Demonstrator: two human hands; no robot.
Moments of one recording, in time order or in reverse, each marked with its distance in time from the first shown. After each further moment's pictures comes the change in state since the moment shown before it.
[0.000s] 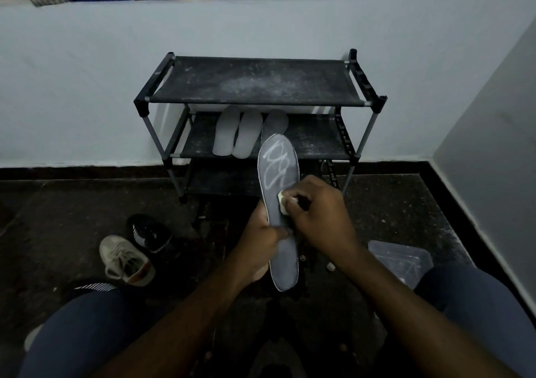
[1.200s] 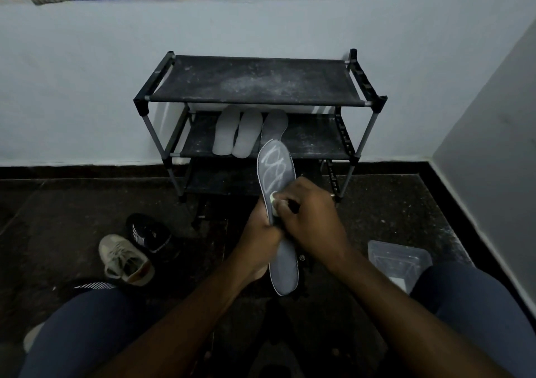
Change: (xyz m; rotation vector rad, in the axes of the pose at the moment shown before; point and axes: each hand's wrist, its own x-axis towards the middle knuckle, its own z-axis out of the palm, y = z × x) left_hand 0.002 -0.001 0.004 0.011 0.050 0.054; right_hand -0.001 -0.009 0.013 -0.079 -0.044 -0.028
